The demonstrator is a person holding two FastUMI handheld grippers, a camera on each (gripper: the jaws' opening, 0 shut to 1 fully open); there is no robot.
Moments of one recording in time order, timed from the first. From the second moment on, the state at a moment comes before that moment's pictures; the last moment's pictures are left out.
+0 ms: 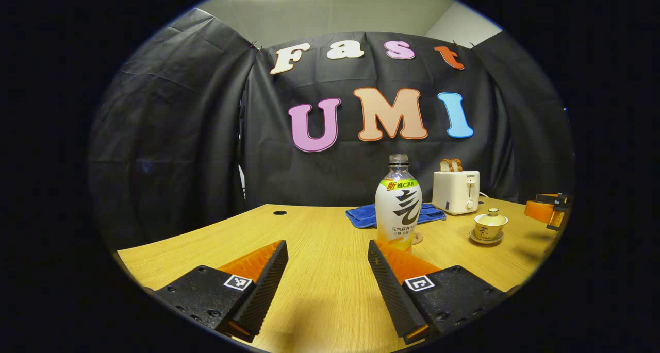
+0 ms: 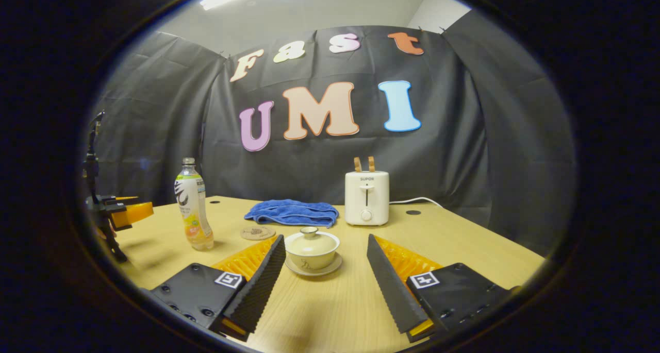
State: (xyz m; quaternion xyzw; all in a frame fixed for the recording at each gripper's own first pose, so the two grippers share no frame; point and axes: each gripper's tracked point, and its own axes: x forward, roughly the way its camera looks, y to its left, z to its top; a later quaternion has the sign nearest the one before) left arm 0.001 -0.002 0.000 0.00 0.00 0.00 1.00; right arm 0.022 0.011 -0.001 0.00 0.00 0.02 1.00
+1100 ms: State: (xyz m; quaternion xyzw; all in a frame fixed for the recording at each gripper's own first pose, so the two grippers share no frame) left arm 0.001 -0.004 -0.001 0.00 0.00 0.00 1.00; right arm 0.123 0.049 -0.029 -0.04 0.09 0.04 0.99
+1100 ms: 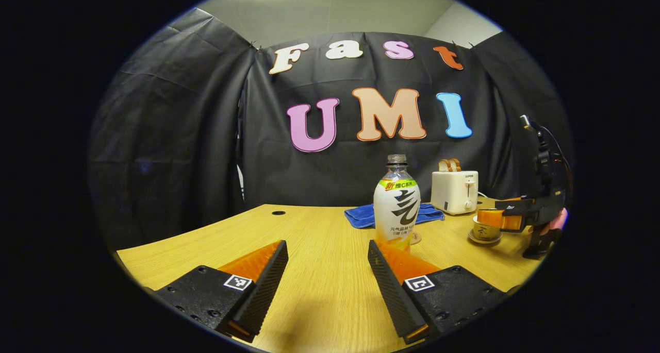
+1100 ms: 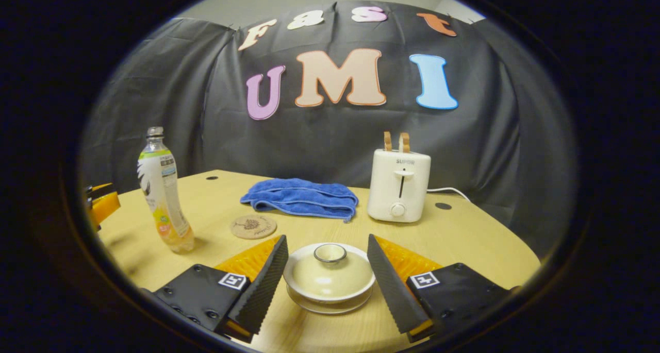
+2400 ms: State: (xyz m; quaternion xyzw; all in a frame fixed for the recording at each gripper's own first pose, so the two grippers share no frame) left arm 0.001 -0.033 -0.001 0.00 -0.01 -0.07 1.00; right arm 0.082 0.043 -0.006 -0.04 0.01 0.06 1.00
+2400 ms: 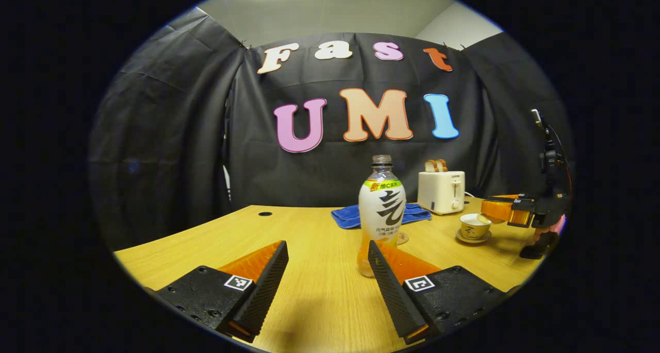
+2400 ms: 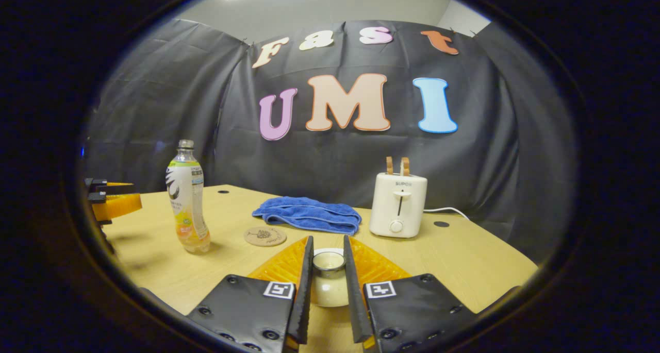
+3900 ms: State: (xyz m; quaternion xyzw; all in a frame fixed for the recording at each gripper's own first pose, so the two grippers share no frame) left arm 0.108 -0.107 -0.025 0.02 0.07 -0.13 0.99; right arm 0.053 -0.027 0.000 0.00 0.00 0.01 1.00
